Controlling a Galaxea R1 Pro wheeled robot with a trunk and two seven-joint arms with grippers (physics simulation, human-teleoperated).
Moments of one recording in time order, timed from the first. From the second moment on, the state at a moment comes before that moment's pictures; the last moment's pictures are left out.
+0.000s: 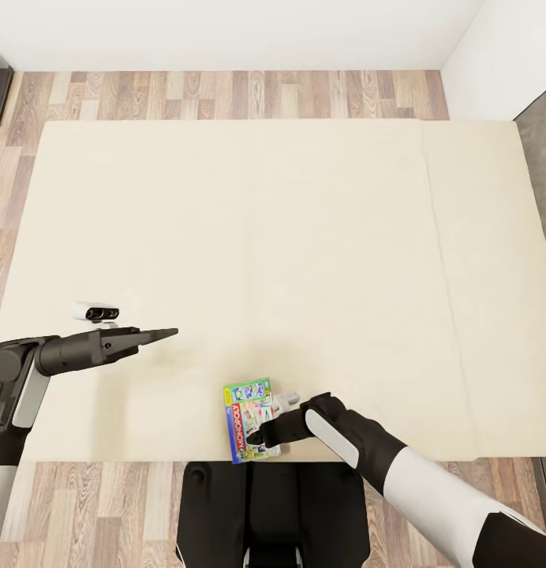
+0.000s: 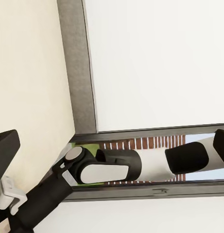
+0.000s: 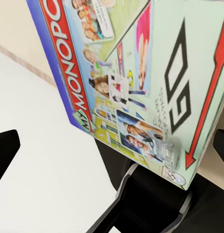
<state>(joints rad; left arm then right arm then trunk) -0.70 0.35 0.16 -1.38 0.37 1.04 -1.57 -0.83 -0.01 0.90 -0.83 -0.88 0.74 0.06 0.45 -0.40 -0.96</state>
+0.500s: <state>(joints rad) -0.70 0.35 0.16 -1.38 0.37 1.04 -1.57 -0.83 -0.01 0.90 -0.83 -0.88 0.74 0.06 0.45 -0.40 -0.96</state>
